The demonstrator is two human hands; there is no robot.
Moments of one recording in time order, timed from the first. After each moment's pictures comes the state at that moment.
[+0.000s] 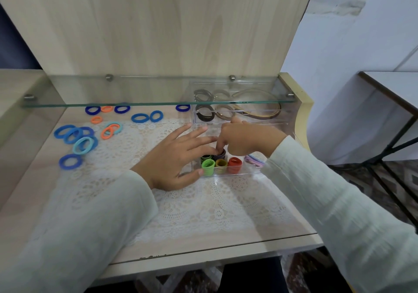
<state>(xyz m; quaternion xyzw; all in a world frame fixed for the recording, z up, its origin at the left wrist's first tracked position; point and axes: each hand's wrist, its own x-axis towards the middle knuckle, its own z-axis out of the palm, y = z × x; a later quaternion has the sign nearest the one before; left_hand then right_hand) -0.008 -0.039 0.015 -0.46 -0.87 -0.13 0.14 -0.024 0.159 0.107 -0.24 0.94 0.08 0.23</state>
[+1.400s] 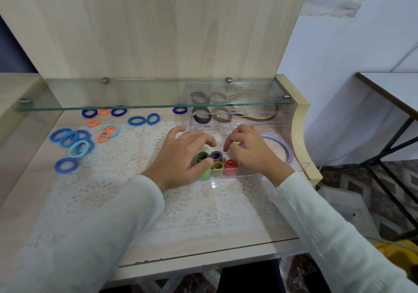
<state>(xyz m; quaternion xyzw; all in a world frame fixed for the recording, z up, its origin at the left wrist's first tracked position) -0.002 -0.007 0.021 -0.32 -0.90 -0.25 0.13 -0.023 0.201 0.035 -0.15 0.95 -0.28 -0.03</state>
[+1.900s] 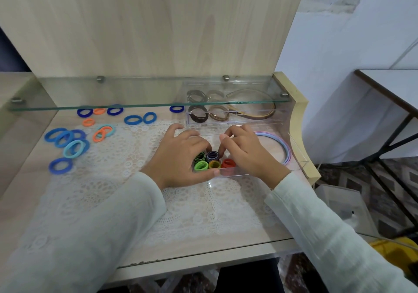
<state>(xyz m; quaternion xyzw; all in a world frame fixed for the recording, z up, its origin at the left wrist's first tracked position) -0.007 -0.003 0.022 -0.33 -0.93 -0.08 0.13 -0.012 0.200 0.035 -0.17 0.94 -0.31 -0.03</state>
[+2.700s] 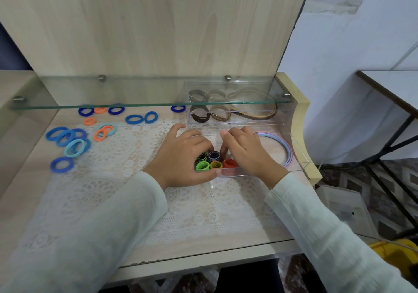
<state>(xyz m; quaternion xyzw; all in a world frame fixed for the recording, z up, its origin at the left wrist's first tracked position) -0.007 -0.002 0.020 -0.32 -0.93 -0.10 0.13 -0.017 0.194 0.030 -0.13 0.94 -0.30 -0.02</state>
